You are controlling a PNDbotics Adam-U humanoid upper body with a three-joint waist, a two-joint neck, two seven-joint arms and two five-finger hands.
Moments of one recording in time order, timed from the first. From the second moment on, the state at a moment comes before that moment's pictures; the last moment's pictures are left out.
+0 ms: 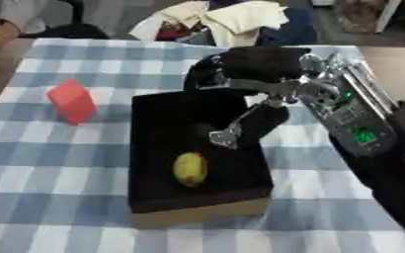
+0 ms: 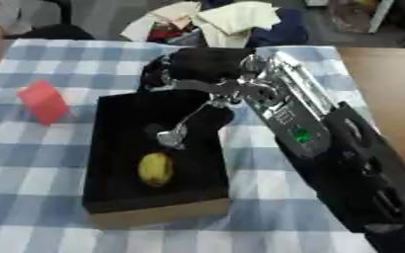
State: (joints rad) left arm -0.28 0.37 0.13 -1.98 -0.23 -0.36 0.59; right arm -0.99 -0.35 0.41 -1.60 0.65 -0.24 0.66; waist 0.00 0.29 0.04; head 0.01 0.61
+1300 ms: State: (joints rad) left arm -0.26 0.65 0.13 -1.98 -0.57 -0.06 0.52; right arm -0.95 -0.44 0.24 -1.76 0.43 -0.03 0.34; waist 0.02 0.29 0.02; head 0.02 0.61
